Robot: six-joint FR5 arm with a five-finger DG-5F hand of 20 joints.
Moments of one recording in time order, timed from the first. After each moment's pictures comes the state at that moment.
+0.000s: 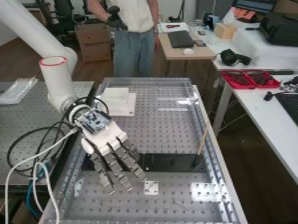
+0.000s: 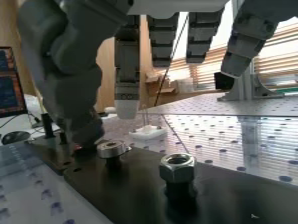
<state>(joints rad) 1.71 -2.05 -2.08 -2.21 -0.66 -0.60</state>
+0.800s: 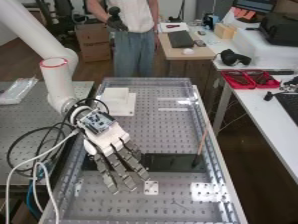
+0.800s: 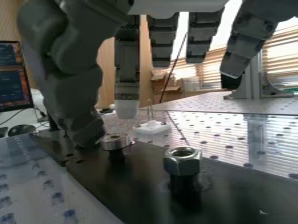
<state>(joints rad) 1.70 -2.06 -2.07 -2.21 -0.70 -0.63</state>
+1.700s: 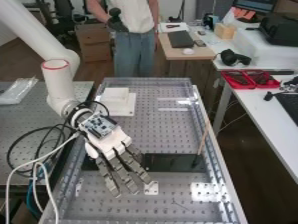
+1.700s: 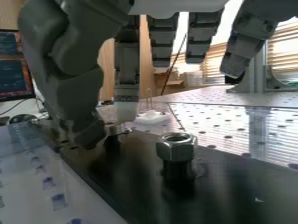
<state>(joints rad) 1.68 -2.08 -2.06 -2.25 -0.74 -0.62</state>
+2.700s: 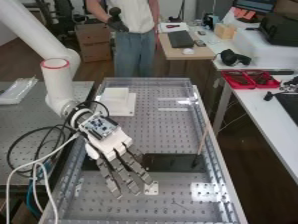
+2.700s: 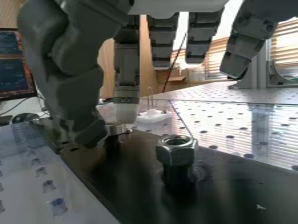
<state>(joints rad) 1.67 -2.07 -2.04 -2.29 -0.77 -0.59</state>
